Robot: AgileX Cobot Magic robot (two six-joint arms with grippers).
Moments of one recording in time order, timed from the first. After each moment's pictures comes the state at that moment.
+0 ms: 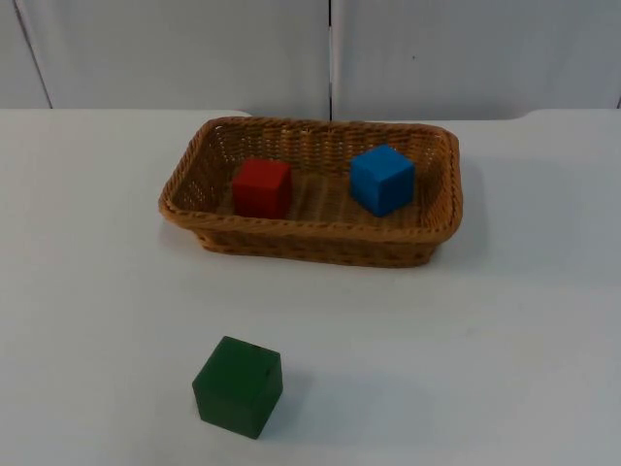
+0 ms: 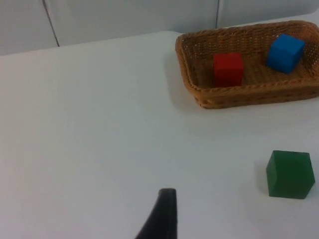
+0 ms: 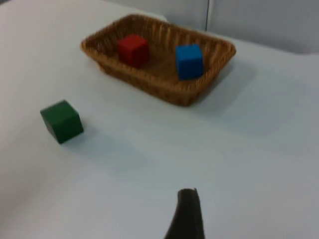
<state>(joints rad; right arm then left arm) 0.44 0.00 -0.56 0.06 1.09 -0.07 -0.19 0.00 -0.52 -0.06 1.05 0.06</state>
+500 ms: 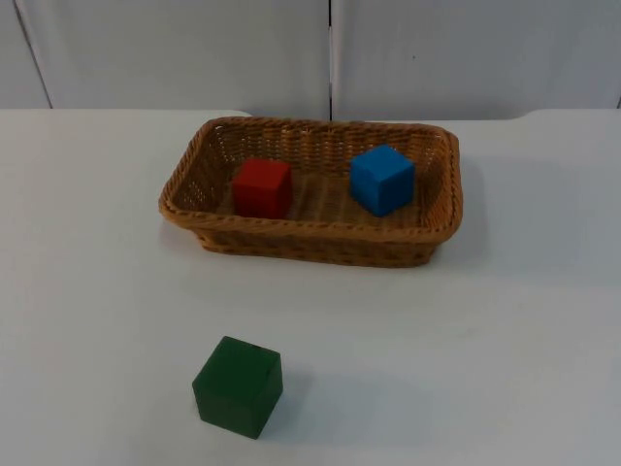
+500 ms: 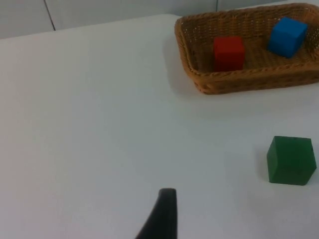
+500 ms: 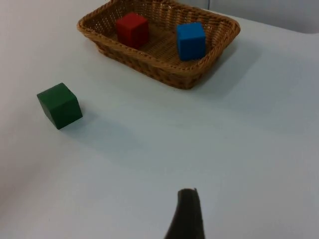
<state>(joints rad) 0.44 0.00 -0.52 0.06 1.09 -0.07 -0.19 0.00 -0.50 -0.06 1.07 0.06</state>
